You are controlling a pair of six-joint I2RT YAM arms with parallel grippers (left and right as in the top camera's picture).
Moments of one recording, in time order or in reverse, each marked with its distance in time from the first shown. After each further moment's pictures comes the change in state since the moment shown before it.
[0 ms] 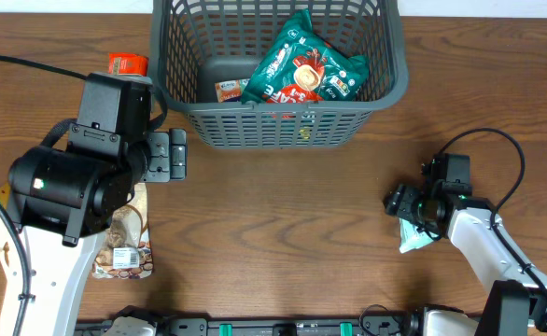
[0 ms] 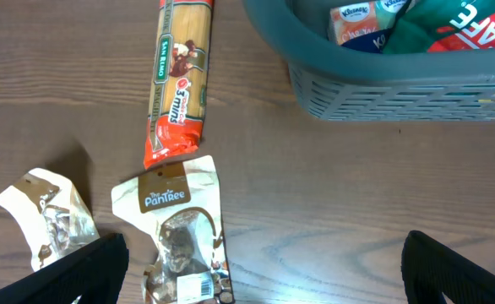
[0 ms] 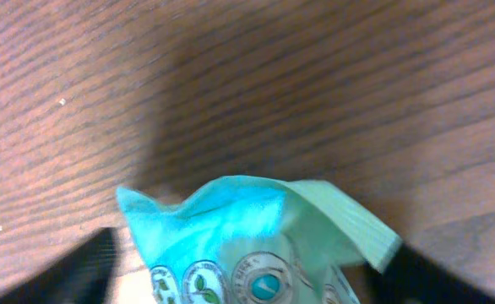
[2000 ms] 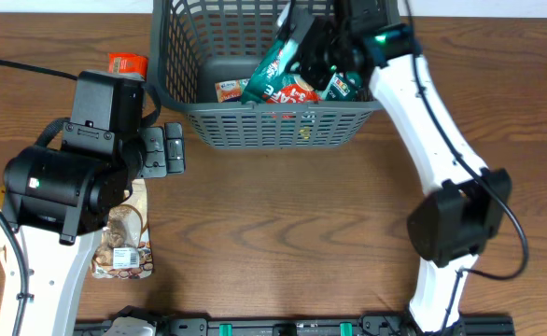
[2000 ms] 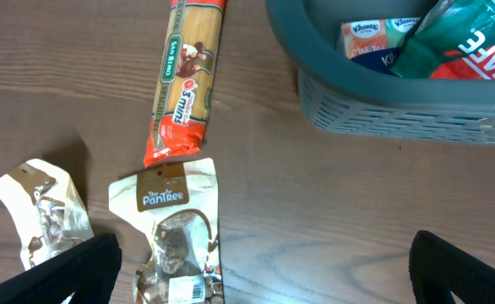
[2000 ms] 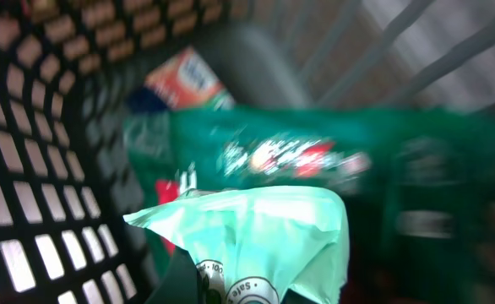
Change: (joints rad) left arm 0.028 0.000 0.000 0.016 0.000 -0.049; right arm 0.453 0.691 1.424 -0.435 -0.306 -0.924
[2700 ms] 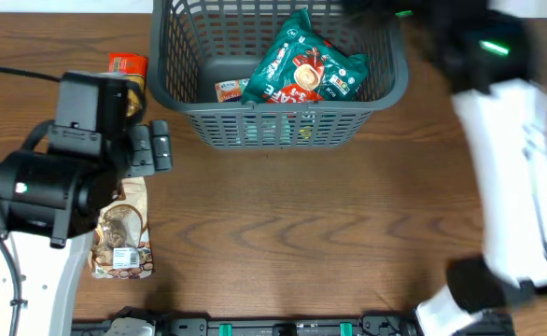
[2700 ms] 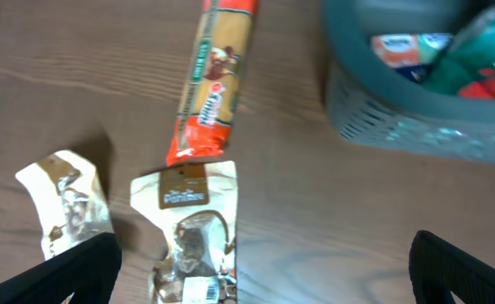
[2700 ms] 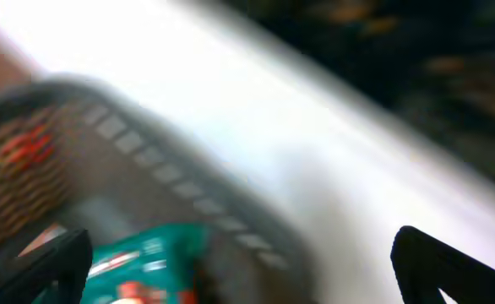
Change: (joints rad) left arm 0.071 -0.015 0.000 0.001 -0.034 0.000; right arm -0.134 -0.337 0.236 0.122 0.216 0.245
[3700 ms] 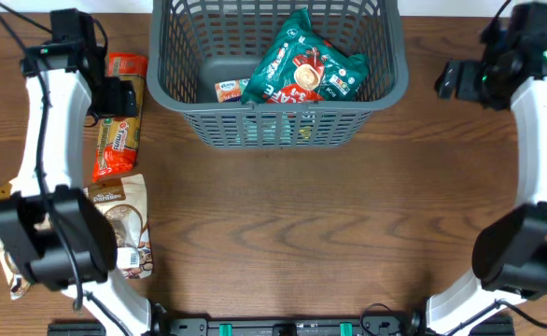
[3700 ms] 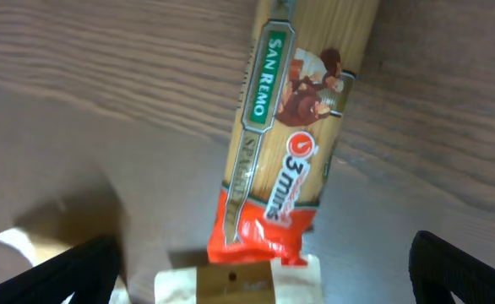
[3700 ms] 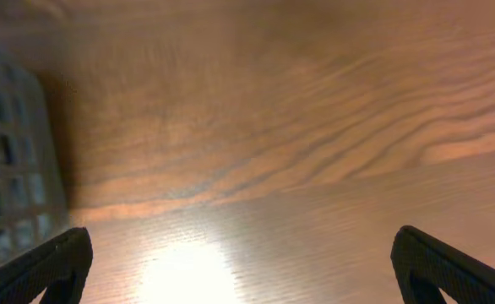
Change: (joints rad) left arm 0.334 0.678 0.077 0.307 0.058 0.293; right arm -0.430 0.102 -0.518 -0.239 0.142 0.374
